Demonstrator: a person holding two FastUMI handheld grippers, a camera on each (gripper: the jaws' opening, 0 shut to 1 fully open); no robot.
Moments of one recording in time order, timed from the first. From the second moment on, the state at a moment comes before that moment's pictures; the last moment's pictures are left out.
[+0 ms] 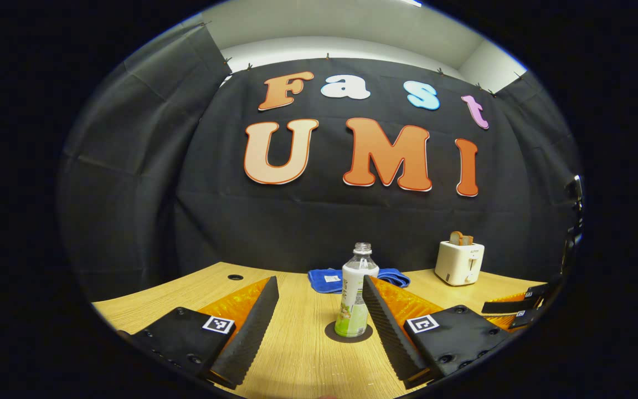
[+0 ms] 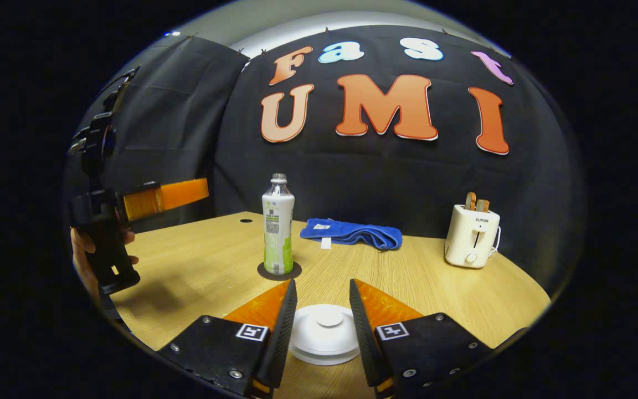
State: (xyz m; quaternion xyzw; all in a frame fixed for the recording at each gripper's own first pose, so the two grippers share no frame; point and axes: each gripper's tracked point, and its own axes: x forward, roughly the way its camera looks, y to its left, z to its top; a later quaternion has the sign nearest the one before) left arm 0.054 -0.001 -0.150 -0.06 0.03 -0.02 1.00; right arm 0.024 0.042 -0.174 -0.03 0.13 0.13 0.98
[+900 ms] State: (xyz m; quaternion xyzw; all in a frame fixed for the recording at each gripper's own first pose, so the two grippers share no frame) left arm 0.011 0.009 -0.093 -0.06 0.04 -0.05 1.00; right arm 0.006 -0.007 -0.045 -0.03 0.00 0.03 1.00
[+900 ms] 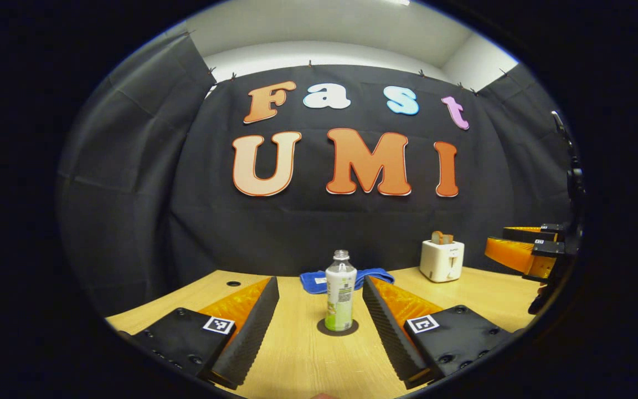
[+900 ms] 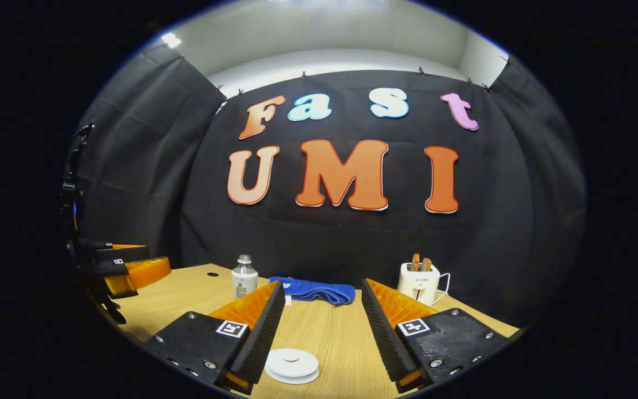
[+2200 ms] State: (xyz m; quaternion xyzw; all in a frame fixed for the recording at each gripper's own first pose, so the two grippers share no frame) left arm -0.018 0.012 -0.036 0.01 -0.01 -0.01 1.00; right arm -0.011 0.017 -0.015 -0.05 -0.02 0.04 1.00
